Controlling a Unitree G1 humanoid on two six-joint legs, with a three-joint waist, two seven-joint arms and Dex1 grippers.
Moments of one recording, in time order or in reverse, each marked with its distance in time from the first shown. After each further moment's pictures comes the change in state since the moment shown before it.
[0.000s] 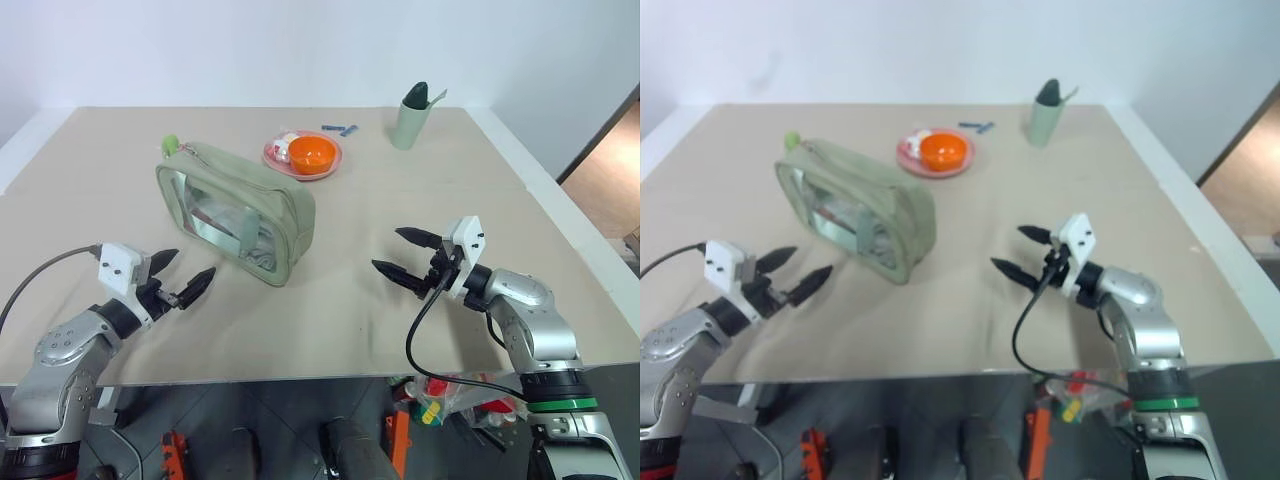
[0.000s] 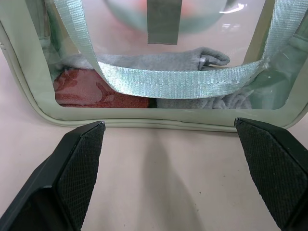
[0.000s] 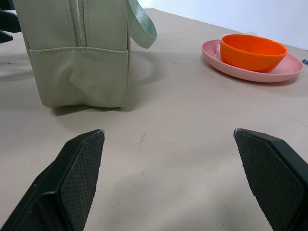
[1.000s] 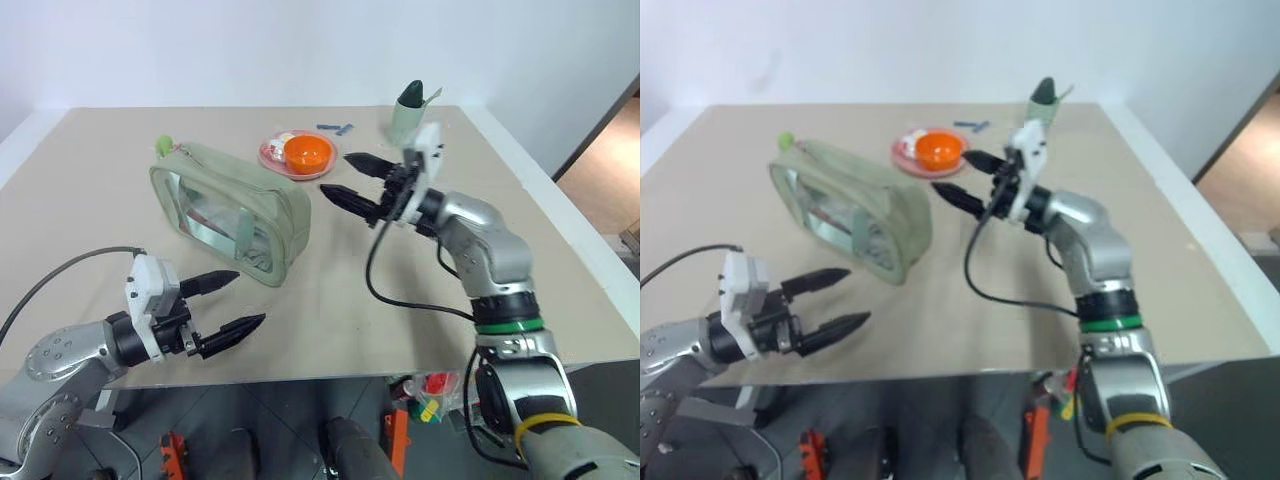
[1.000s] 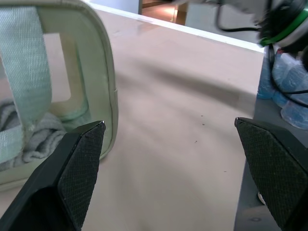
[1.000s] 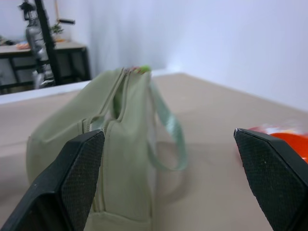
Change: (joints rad) left arm 0.104 0.145 -0.028 -0.371 -0.281 0.170 -0.196; right arm -0.458 0.196 0.091 0.150 0.053 0.213 -0.052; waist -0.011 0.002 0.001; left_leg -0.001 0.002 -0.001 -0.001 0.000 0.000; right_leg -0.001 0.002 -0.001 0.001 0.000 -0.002
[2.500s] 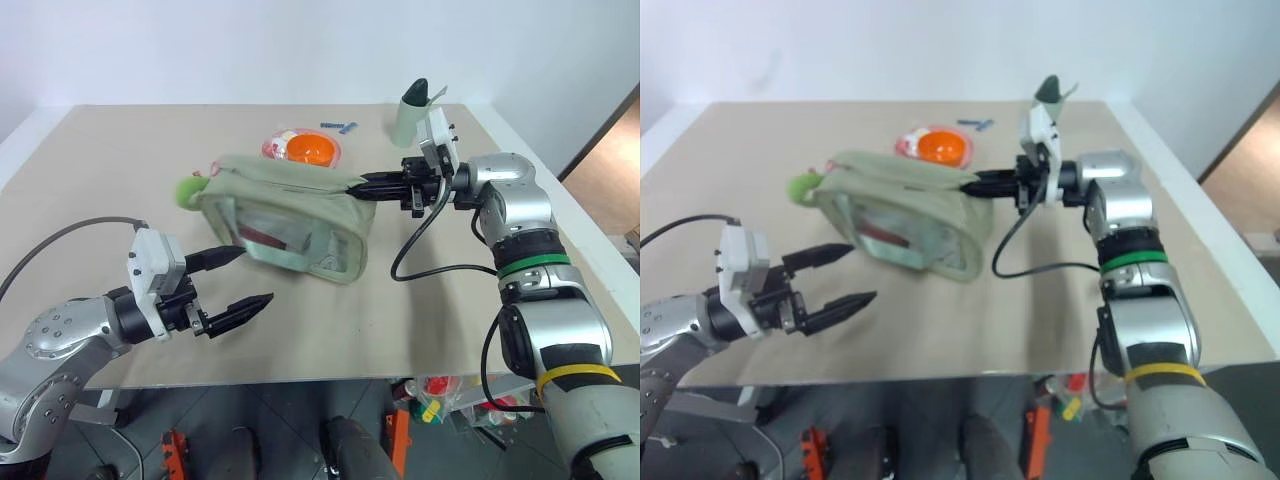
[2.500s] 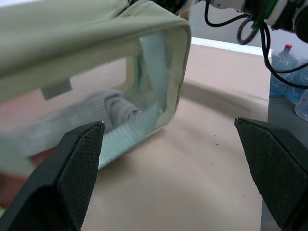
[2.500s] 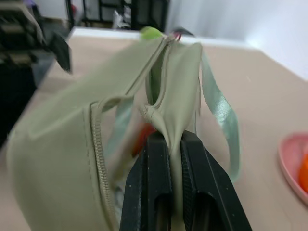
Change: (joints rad) left arm -0.122 0.042 -0.019 -0.013 -0.020 0.019 0.065; right arm -0.324 -0.161 0.043 0.655 -0.165 -0.377 0.616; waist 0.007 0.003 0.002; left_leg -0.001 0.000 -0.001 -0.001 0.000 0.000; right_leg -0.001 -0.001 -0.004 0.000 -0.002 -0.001
